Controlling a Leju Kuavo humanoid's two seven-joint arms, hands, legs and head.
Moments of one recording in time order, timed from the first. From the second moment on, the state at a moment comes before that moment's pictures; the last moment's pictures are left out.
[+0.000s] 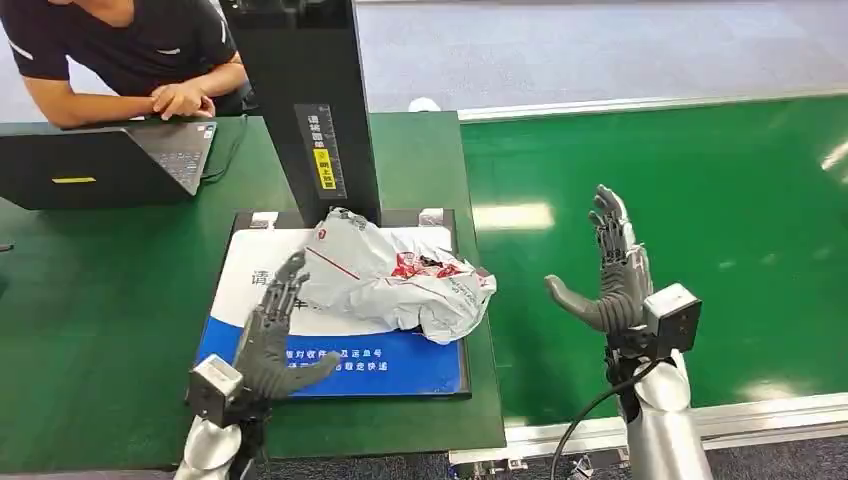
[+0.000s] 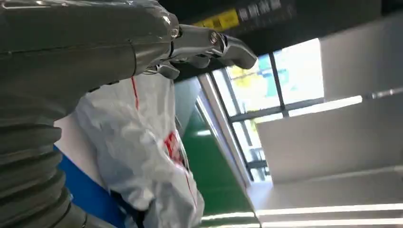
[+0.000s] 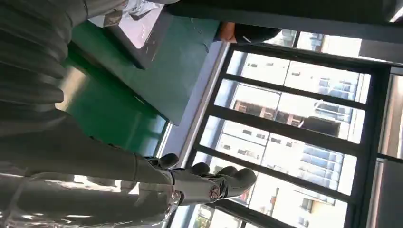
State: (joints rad) left arm 0.04 -0.13 -0.09 -1.35 -0.34 -0.24 -0.70; right arm -0.29 -0.01 -0.03 -1.43 0.14 0.12 -0.57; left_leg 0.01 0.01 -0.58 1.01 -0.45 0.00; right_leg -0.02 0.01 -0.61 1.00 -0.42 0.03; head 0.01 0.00
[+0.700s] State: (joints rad) left arm -0.25 -0.14 -0.38 -1.10 -1.15 0.40 -0.23; right arm -0.22 0.07 -0.09 -1.42 0.18 0.18 -0.53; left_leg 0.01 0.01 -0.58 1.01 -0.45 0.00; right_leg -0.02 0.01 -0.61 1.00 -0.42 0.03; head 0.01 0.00
